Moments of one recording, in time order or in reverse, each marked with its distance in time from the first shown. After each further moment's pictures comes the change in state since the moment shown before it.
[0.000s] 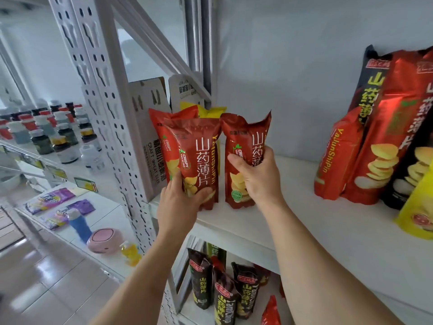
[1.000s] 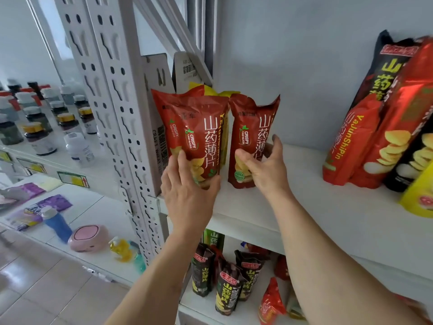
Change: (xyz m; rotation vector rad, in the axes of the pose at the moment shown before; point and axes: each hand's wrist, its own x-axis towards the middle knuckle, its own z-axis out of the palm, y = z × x) left_hand 0.010 -0.024 0.005 0.116 0.269 0.268; right_hand -0.007 0.011 0.036 -0.100 0.082 0.110
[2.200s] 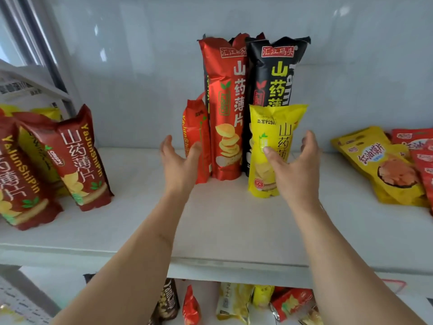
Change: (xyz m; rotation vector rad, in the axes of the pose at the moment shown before) left_hand -0.052 0.265 0.167 -0.682 -0.439 -0.235; right_hand 0.014 0.063 -0.359 -0.345 0.545 -0.067
